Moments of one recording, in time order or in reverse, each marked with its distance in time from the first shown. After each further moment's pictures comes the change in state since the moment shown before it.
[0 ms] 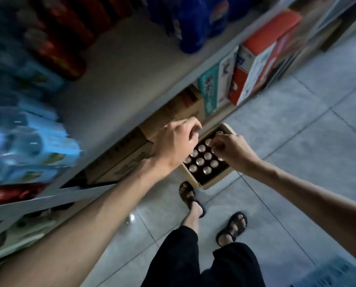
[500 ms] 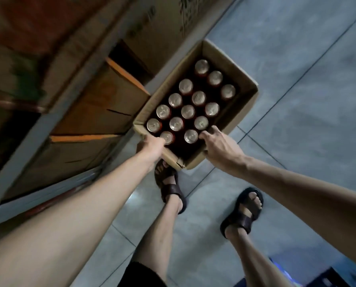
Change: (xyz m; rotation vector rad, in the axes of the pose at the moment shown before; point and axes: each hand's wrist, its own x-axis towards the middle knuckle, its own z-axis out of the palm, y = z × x) left_hand 0.020 -0.232 0.478 -0.353 -0.392 -1.058; right_hand 0.118 0.314 0.338 -0.201 -0.168 0.154
